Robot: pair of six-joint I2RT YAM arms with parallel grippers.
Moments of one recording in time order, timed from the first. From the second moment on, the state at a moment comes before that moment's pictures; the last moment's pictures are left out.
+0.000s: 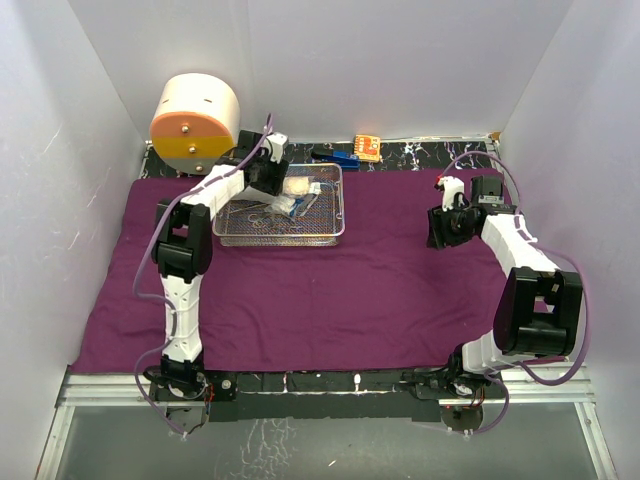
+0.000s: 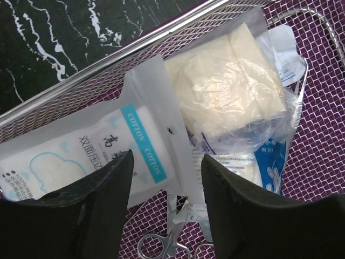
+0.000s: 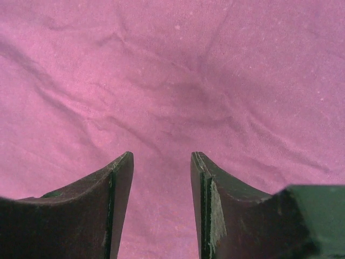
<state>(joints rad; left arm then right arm) -0.27 2.19 1.76 -0.40 0.16 0.18 -0.13 1.48 1.02 -0.58 -0.42 -0.39</state>
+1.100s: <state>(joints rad) -0.29 2.06 1.89 -0.69 0.08 0.29 -0.13 1.44 0.96 -0.57 -0.46 -0.40</state>
